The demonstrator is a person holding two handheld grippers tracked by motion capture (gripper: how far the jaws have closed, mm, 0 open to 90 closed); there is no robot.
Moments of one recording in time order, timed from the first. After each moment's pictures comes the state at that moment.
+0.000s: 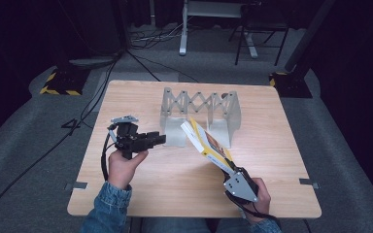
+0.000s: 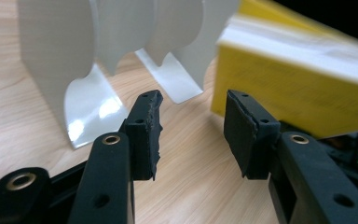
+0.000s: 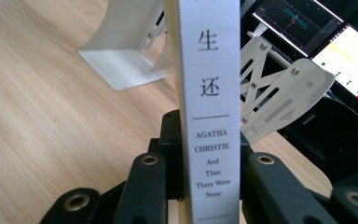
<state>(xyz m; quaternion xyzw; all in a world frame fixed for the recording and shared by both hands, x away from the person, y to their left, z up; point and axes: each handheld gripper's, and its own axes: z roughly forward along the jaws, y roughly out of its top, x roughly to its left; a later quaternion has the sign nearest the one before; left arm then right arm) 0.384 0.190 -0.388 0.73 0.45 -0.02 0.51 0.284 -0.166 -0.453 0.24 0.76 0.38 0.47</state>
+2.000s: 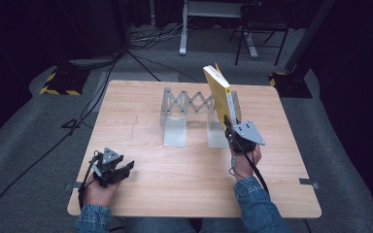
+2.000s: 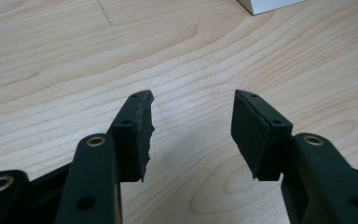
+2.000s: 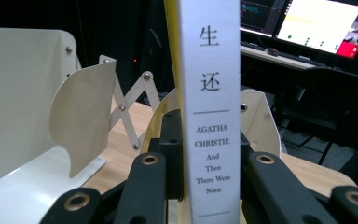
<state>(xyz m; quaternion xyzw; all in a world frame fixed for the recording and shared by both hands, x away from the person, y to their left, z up) 0.338 0.245 -0.489 0.77 0.49 0.19 0.36 0.406 -0.166 -0.412 0.39 0.65 0.48 0.45</state>
